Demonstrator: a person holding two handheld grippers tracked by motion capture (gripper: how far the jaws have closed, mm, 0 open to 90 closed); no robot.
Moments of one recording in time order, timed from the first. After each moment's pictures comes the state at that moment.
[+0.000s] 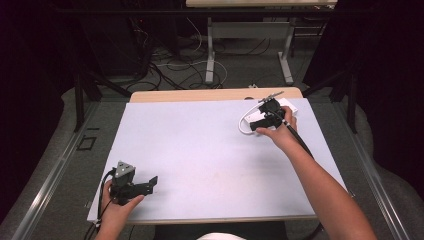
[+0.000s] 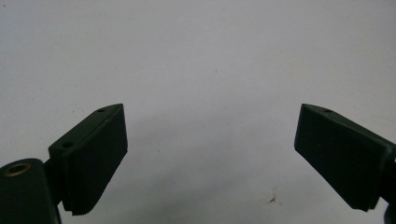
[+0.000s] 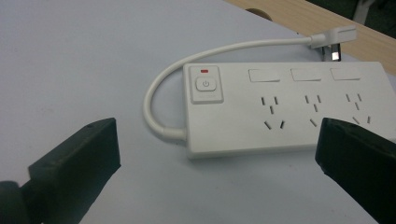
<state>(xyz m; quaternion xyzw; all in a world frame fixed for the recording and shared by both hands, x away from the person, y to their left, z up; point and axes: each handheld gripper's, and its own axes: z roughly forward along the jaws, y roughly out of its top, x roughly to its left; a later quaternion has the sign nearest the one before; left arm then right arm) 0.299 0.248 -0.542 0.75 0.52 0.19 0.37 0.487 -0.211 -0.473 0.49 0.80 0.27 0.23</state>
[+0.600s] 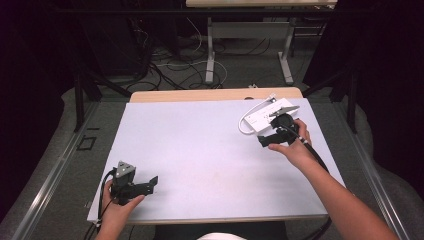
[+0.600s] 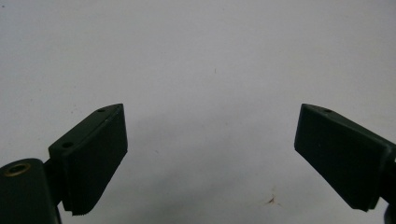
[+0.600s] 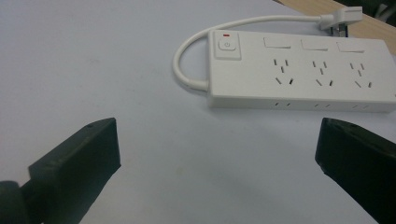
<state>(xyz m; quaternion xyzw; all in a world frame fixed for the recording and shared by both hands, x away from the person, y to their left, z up) 0.299 0.246 -0.542 0.75 0.52 0.19 0.37 0.425 -0.235 -0.469 0.45 0.81 0.30 0.23</state>
